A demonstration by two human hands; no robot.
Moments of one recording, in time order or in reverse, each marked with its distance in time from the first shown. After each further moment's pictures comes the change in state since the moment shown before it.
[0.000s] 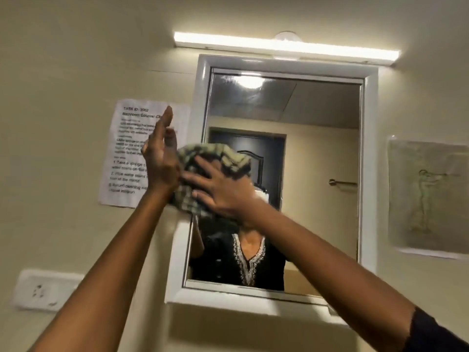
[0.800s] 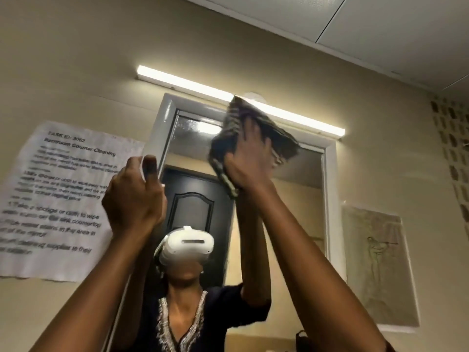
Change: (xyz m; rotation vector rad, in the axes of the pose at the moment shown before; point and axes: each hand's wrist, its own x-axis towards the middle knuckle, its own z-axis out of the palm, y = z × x) left_hand 0.036 -0.012 0.075 0.380 0.212 -0.052; right_hand 0.069 0.151 -0.074 -0.059 0.341 0.582
